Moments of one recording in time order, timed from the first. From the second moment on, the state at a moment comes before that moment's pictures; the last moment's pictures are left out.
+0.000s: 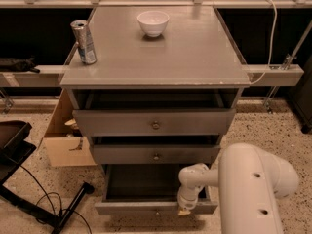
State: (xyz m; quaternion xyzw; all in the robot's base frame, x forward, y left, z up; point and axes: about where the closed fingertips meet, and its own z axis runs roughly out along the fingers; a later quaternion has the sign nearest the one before) arm 0.460 -0.124 0.173 0.68 -0.71 -0.16 0.05
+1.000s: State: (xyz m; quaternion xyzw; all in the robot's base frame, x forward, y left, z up) arm 0.478 -0.125 0.174 0.68 -0.71 -0.16 0.05
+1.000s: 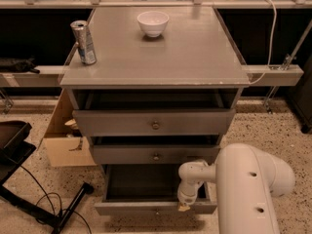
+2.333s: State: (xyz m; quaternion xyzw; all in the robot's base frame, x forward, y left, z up) arm 0.488 -0.127 0.183 0.68 -0.72 -0.15 0.04
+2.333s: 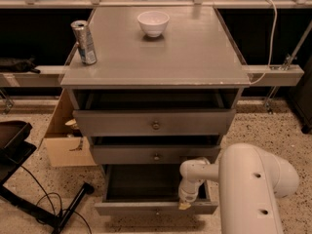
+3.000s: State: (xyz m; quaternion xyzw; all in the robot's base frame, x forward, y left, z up) arm 0.488 -0.127 0.183 0.68 -0.72 -0.15 0.04
